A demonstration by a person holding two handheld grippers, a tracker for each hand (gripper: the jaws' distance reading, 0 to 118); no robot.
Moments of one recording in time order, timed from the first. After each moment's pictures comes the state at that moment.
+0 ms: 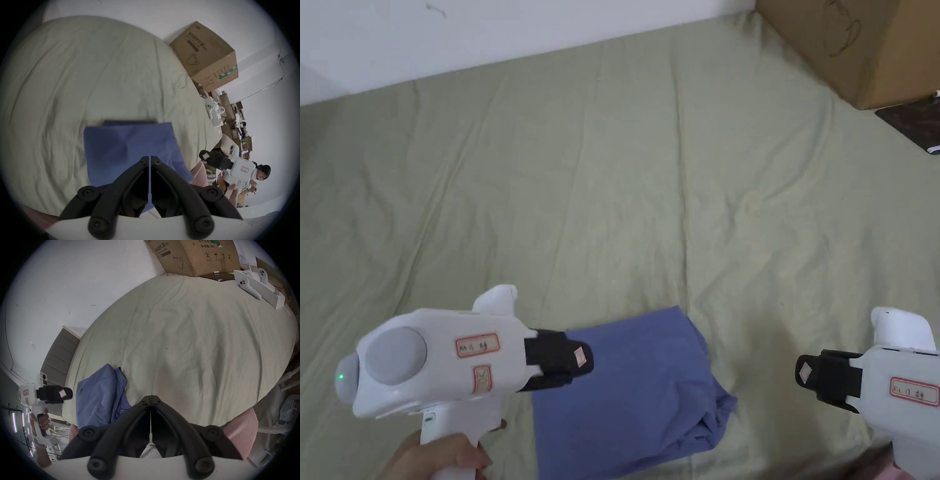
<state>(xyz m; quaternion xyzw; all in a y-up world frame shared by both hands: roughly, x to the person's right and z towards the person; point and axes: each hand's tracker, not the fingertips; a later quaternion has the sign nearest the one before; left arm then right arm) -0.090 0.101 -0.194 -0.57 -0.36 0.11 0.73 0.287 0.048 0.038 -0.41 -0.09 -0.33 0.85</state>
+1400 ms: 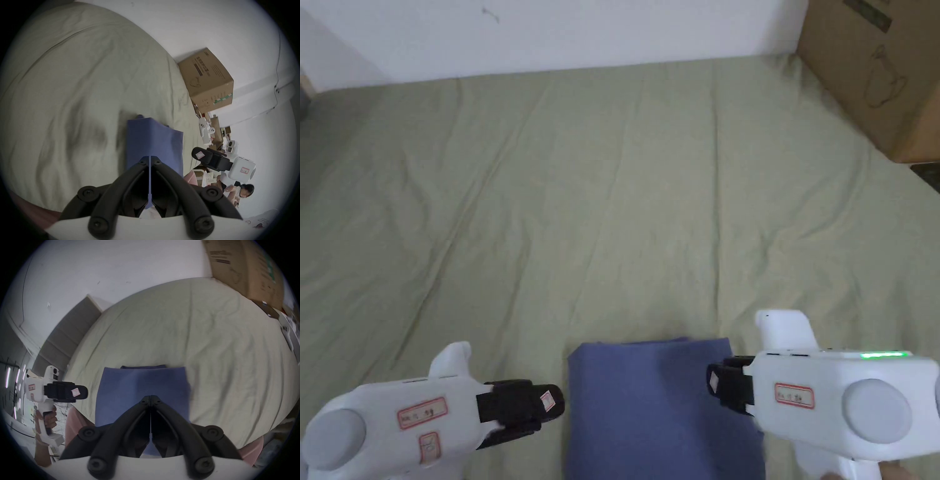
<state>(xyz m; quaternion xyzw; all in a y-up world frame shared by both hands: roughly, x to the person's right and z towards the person) -0.200 0.065 -0.188 -0.53 -0.34 0.25 0.73 0.193 0.074 -0.071 -0.45 0.03 -0.19 0.87</state>
